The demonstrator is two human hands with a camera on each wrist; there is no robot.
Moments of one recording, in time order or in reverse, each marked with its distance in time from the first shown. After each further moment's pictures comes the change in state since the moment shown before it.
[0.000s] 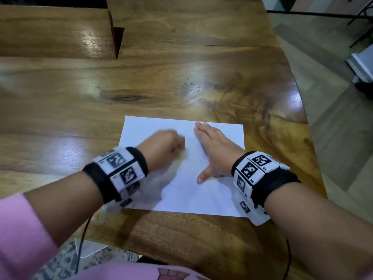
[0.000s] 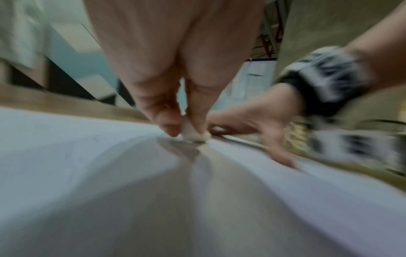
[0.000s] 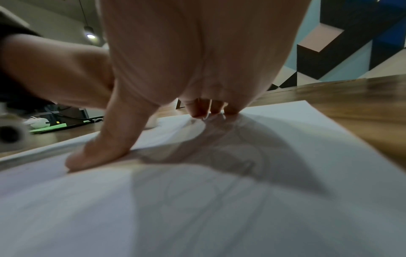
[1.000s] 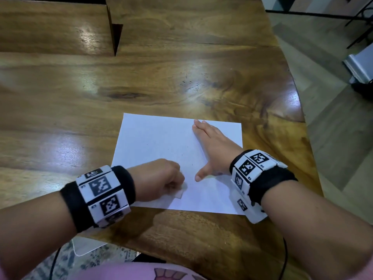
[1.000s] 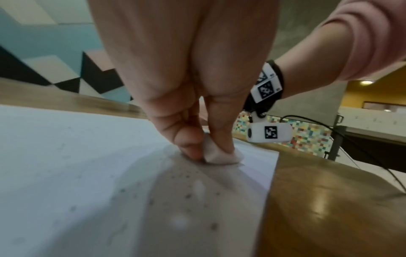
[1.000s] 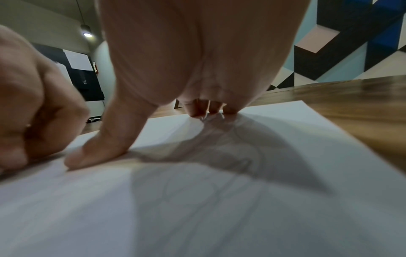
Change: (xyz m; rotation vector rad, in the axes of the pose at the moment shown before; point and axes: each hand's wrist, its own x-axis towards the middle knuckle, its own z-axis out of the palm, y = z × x) left_hand -0.045 0.012 0.017 0.052 -0.353 0.208; right_hand -0.001 0.000 0.000 0.023 -0.002 -0.001
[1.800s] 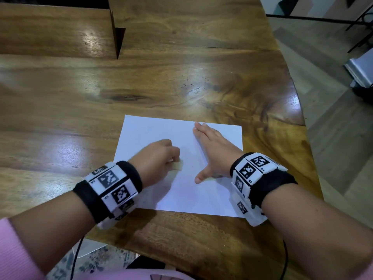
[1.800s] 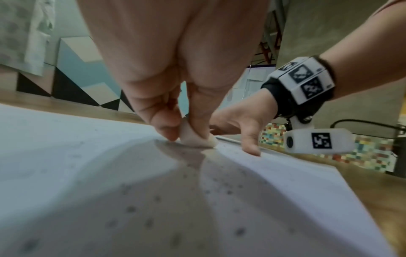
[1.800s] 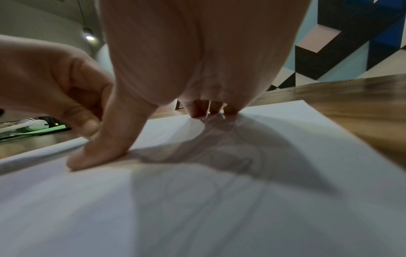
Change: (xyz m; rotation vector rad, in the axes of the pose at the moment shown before) left_hand 0.009 -0.004 -0.012 -0.080 0.375 -0.211; right_hand -0.001 -0.001 -0.001 0.001 0.006 -0.008
